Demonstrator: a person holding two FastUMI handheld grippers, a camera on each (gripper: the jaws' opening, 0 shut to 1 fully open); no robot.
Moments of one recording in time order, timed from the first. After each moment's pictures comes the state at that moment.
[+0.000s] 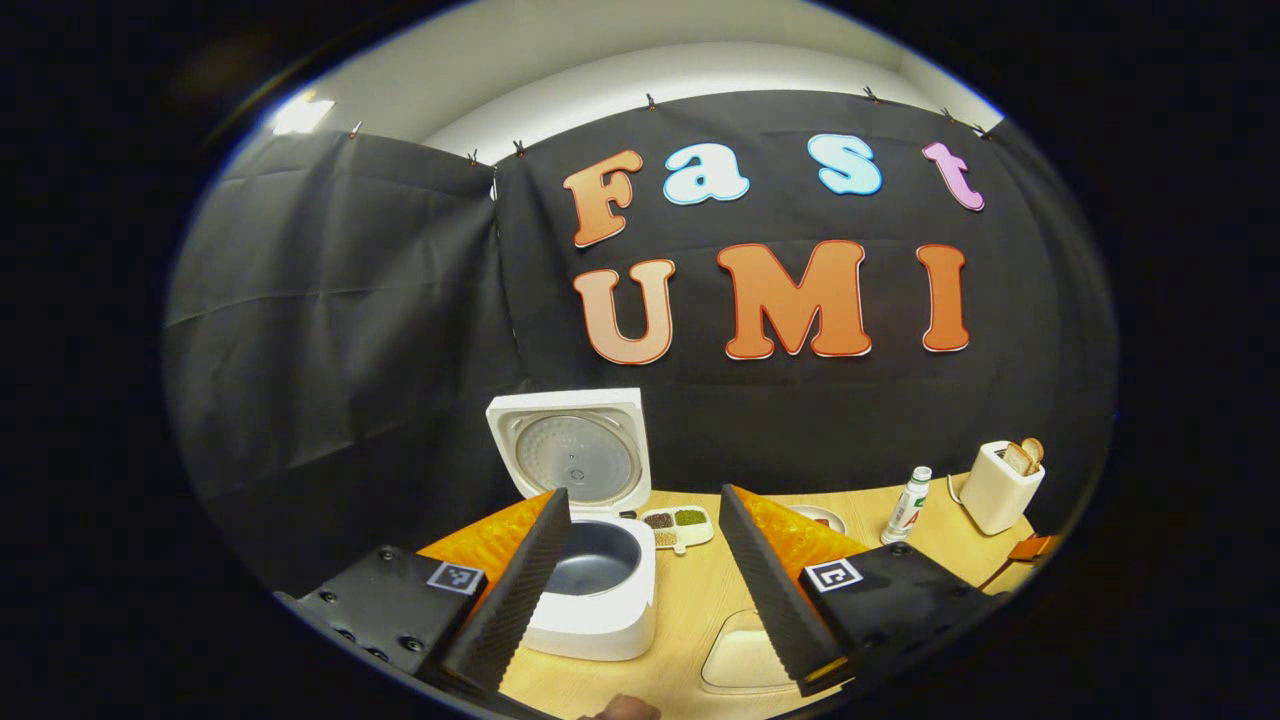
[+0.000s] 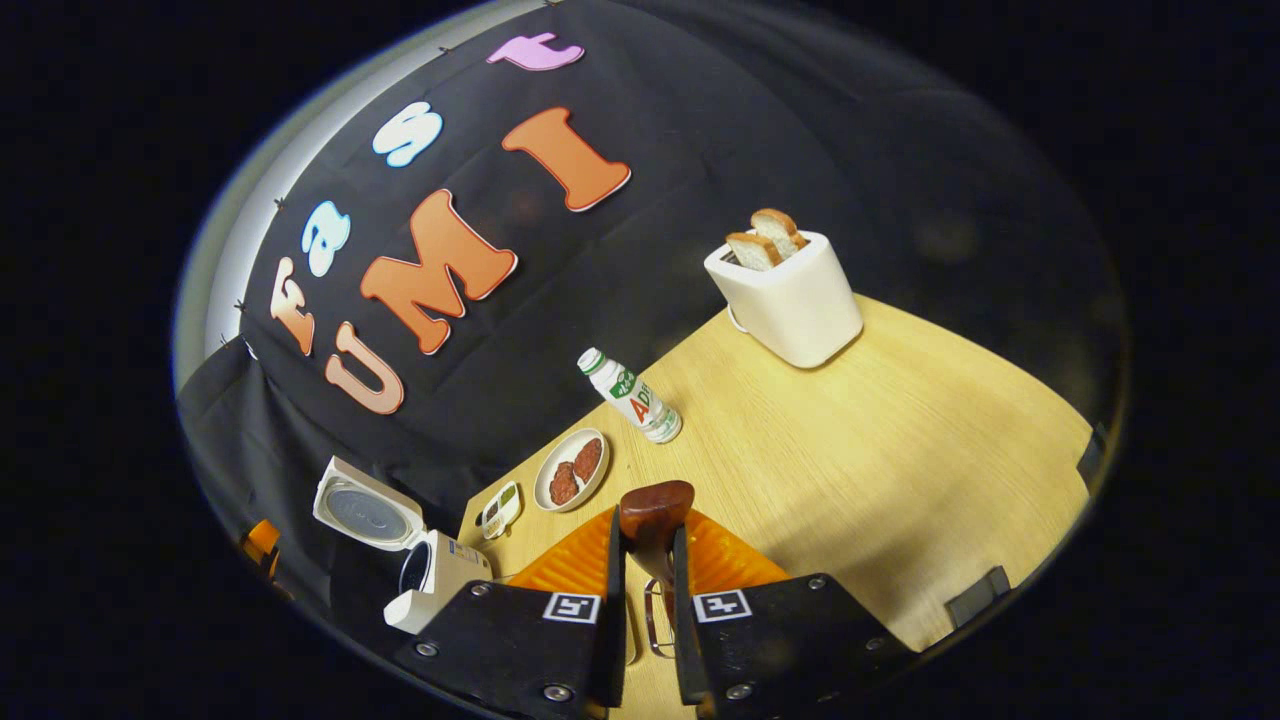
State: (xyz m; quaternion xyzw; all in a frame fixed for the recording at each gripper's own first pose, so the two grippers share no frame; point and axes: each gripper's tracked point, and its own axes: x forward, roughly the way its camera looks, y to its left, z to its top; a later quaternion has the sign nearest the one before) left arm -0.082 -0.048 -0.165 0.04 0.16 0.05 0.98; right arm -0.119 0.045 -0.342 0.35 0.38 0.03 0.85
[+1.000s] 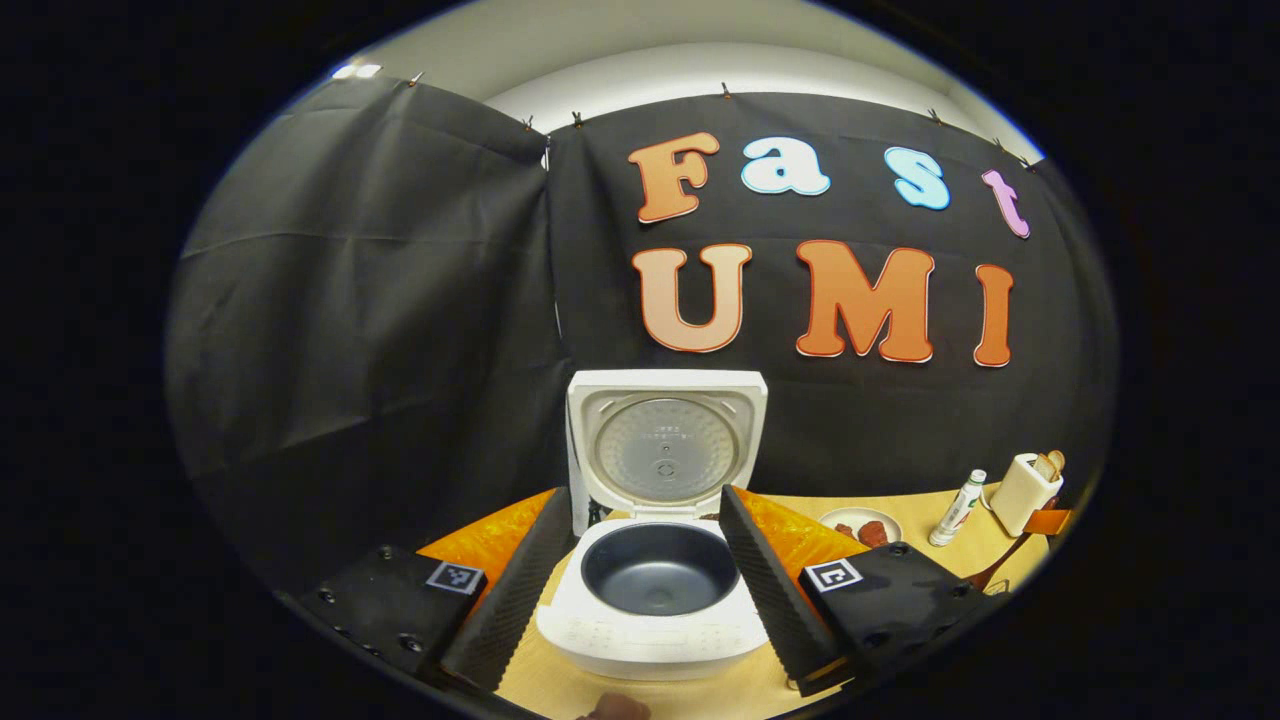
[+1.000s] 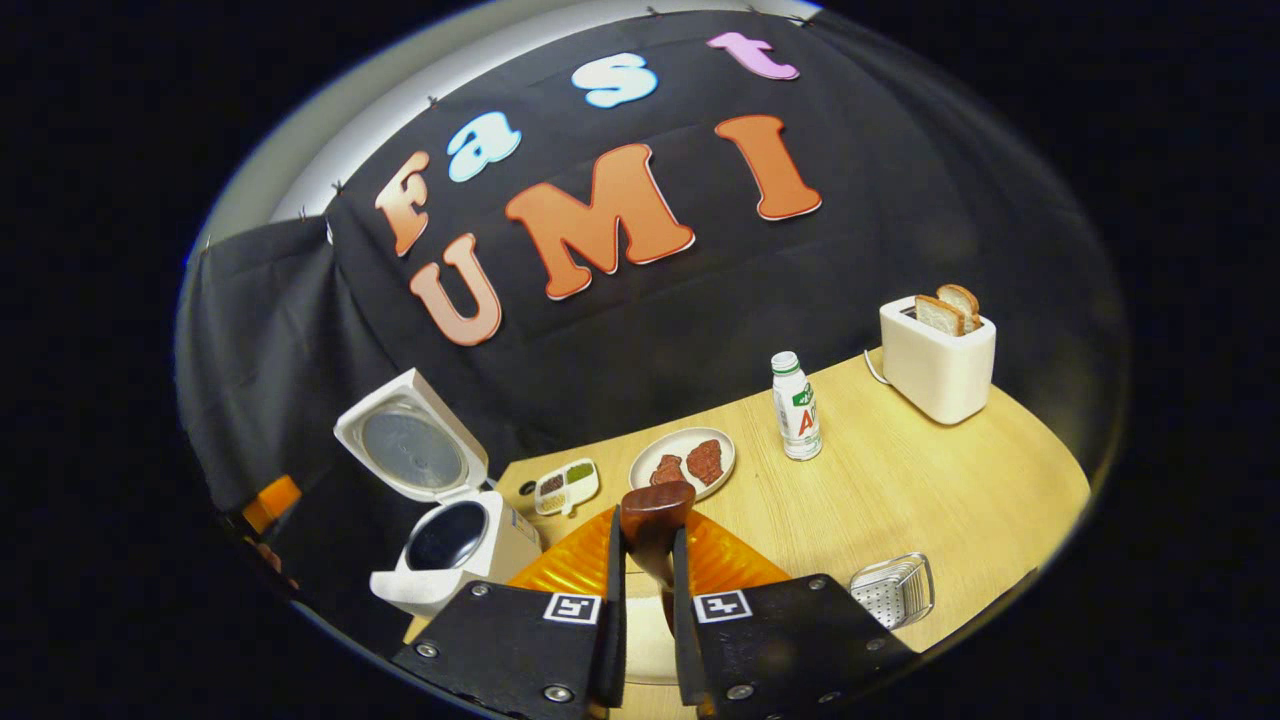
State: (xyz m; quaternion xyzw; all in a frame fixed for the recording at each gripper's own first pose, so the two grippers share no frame) left arm -0.063 0.117 -0.206 0.00 0.17 0.09 0.98; right arm -0.114 0.245 -0.269 0.21 0.34 0.14 0.91
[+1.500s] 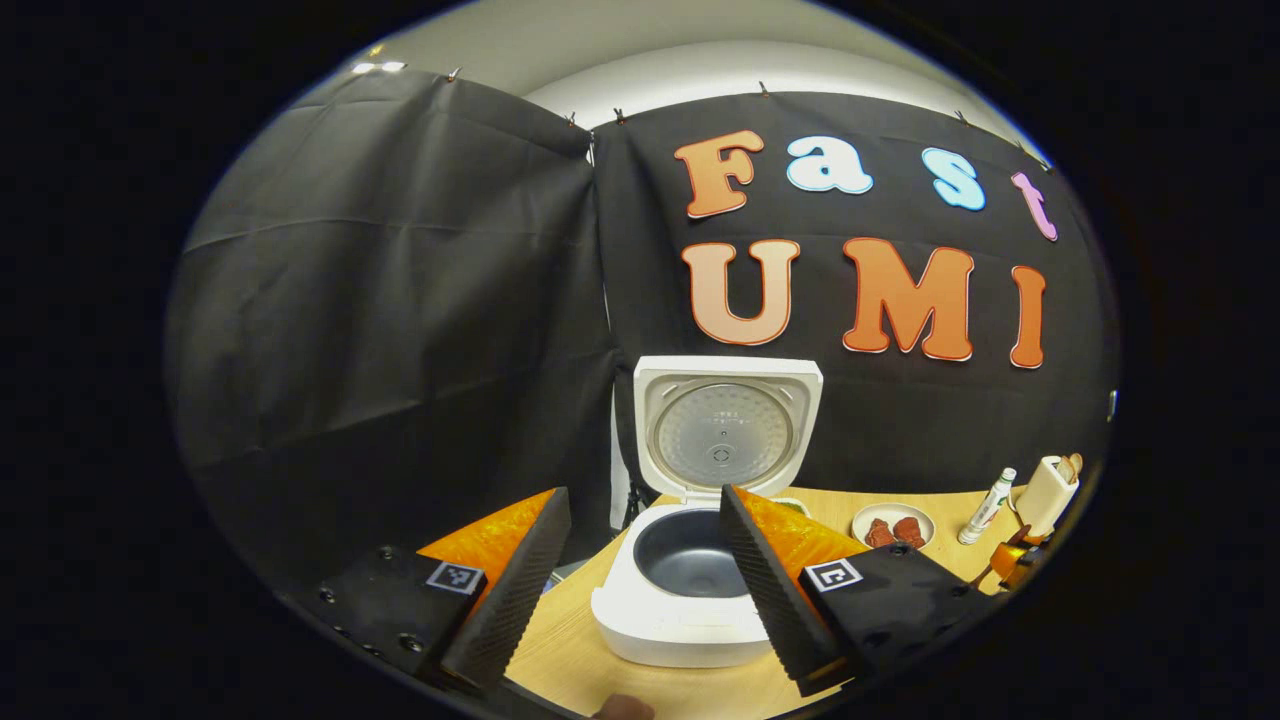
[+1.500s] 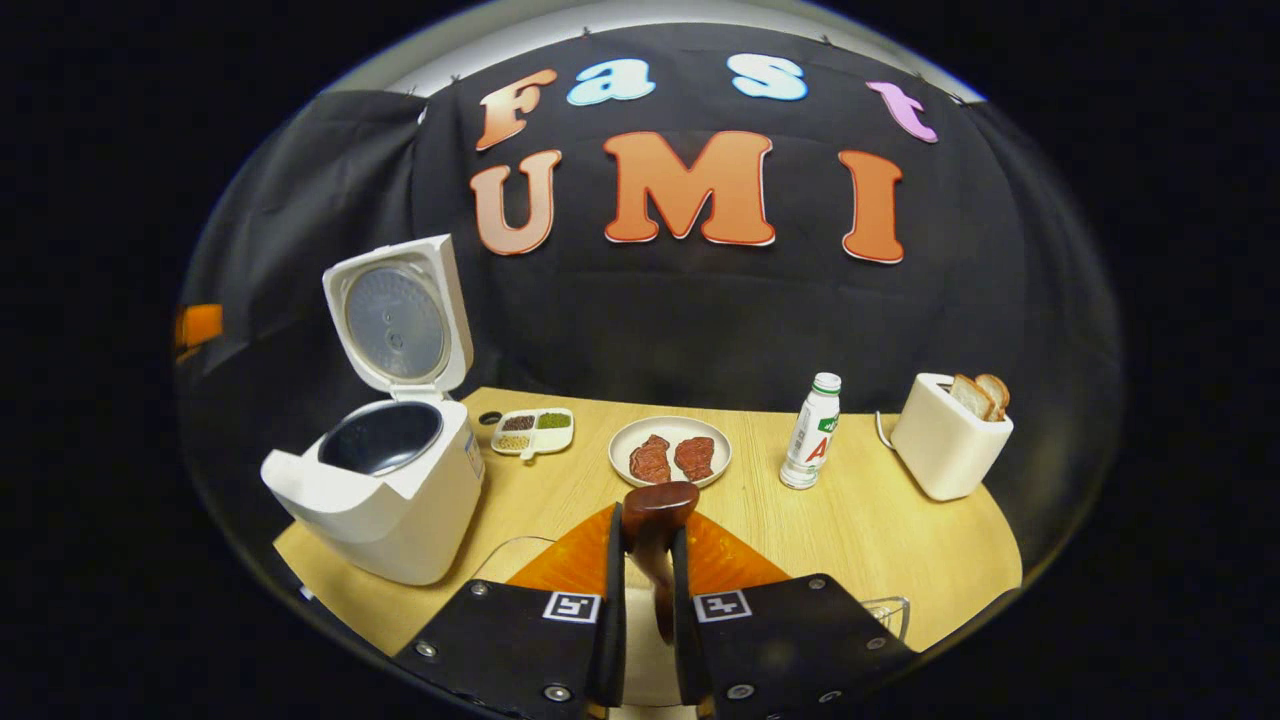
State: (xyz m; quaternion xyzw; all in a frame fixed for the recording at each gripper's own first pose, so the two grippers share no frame) left arm -0.090 0.147 -0.210 0.00 0.17 0.14 0.97; right arm -0.128 0.293 -0.316 0.02 0.30 0.20 0.93
